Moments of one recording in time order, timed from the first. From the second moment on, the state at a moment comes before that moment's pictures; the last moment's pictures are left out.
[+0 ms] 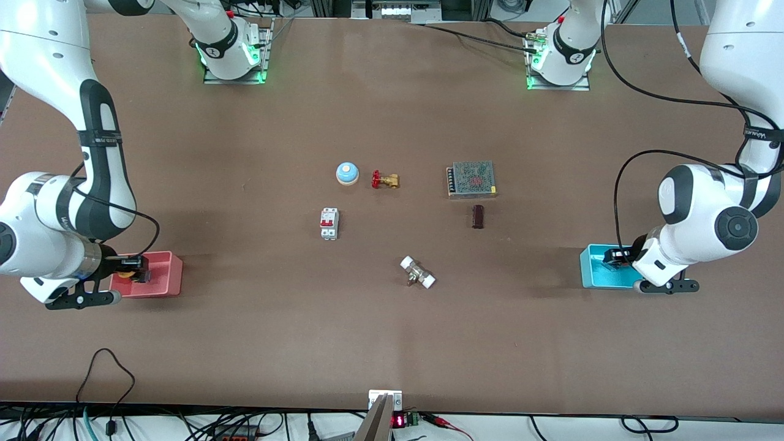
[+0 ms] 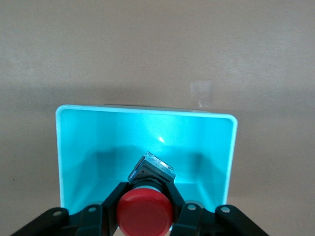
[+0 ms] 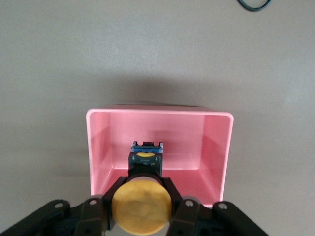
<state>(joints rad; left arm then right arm) 0.27 0.59 -0.21 -1.73 0.14 2.23 -0.06 0.07 0.69 -0.21 -1.43 0.04 2.03 -0.24</state>
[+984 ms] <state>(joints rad) 0.28 0.48 -0.25 -1.70 0.14 2.26 -0.05 0.05 0.78 -0.21 -1.43 0.04 2.09 -0.24</state>
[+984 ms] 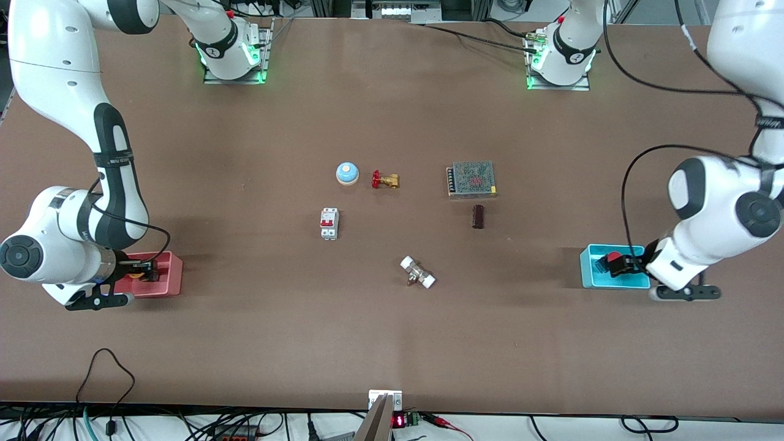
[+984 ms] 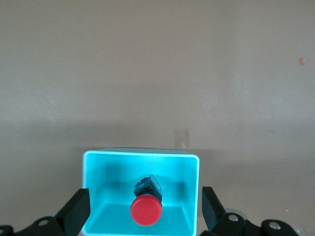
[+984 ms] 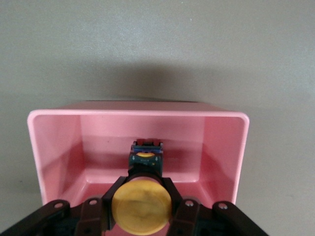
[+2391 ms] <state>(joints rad) 0.11 -0.03 -0.12 -1.70 0.04 1.75 -0.05 0.10 0.42 -0.20 -1.38 0.08 1.80 -0.23</state>
